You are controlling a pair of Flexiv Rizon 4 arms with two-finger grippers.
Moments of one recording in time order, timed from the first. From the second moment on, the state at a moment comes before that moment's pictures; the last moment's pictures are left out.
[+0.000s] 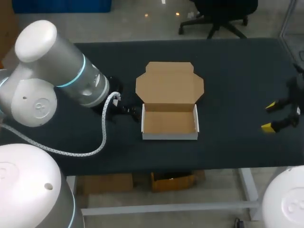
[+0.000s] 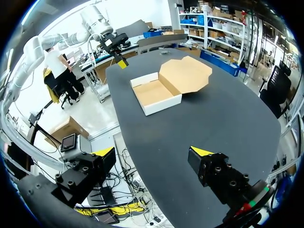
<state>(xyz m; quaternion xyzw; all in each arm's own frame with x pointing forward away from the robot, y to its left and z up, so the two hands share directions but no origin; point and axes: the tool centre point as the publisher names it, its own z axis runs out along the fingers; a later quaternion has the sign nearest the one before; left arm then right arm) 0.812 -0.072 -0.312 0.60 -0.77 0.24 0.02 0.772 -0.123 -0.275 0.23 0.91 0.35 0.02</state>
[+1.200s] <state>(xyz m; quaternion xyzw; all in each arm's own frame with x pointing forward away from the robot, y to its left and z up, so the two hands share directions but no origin) 0.753 0.004 -0.239 0.49 -0.81 0.32 0.06 0.740 -0.151 -0.261 0.34 0.87 0.34 0.00</state>
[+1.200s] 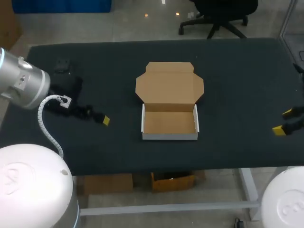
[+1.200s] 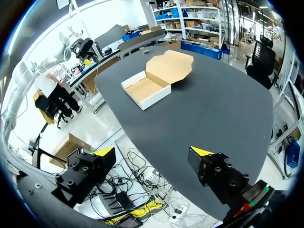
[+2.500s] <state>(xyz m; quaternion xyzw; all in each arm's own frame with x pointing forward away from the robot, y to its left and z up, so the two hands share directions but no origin) 0.716 0.027 -0.179 0.65 -0.70 0.26 0.09 0.699 -0.177 -0.209 0.51 0.80 0.32 -0.06</state>
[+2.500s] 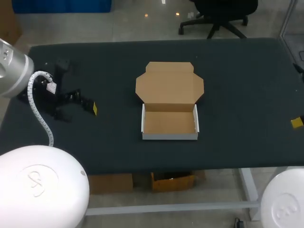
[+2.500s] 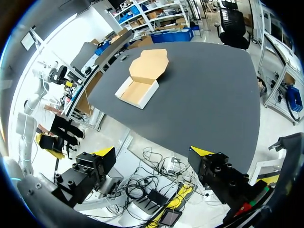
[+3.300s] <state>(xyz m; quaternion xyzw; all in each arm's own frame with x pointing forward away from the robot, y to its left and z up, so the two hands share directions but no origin) 0.717 0.019 -0.167 0.69 -0.68 0.25 0.07 0.708 -0.161 -0.191 0.54 0.78 0.29 -0.08</state>
